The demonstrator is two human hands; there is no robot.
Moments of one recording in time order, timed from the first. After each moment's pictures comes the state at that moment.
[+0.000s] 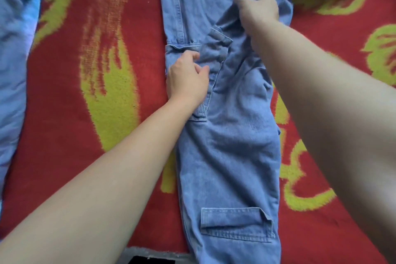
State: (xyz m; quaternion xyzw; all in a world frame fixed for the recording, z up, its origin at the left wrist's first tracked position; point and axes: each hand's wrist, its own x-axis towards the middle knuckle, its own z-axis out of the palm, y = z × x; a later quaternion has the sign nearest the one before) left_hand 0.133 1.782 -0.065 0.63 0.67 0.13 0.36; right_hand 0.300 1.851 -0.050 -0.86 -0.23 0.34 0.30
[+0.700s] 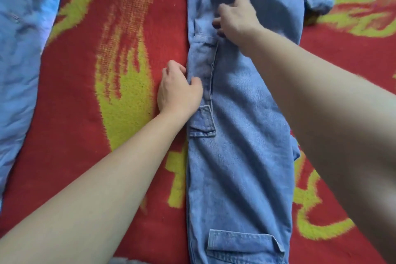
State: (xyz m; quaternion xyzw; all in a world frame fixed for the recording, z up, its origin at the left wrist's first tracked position) left_hand 0.083 1.801 -0.087 0.58 0.73 0.14 0.33; right_hand 0.235 1.902 -0.076 -0.77 -0.39 0.44 0.27
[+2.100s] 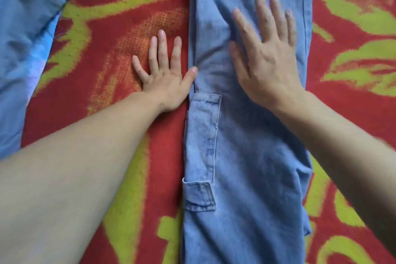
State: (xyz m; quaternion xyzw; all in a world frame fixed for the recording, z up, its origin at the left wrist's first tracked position) left_hand 0.080 1.948 -0.133 0.74 0.63 -0.10 0.21; right_hand 0.282 1.917 -0.083 -0.67 -0.73 -0.01 0.14
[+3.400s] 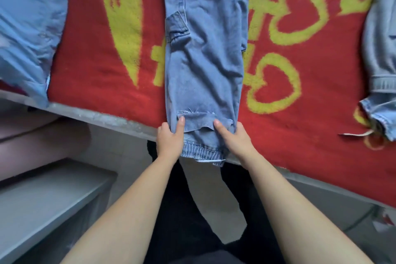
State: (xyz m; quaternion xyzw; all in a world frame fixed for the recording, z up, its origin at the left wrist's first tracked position) left_hand 0.059 1.395 -0.035 0.39 0.81 0.06 0.44; right_hand 0.245 1.364 -0.041 -0.75 -0.18 0.61 0.17
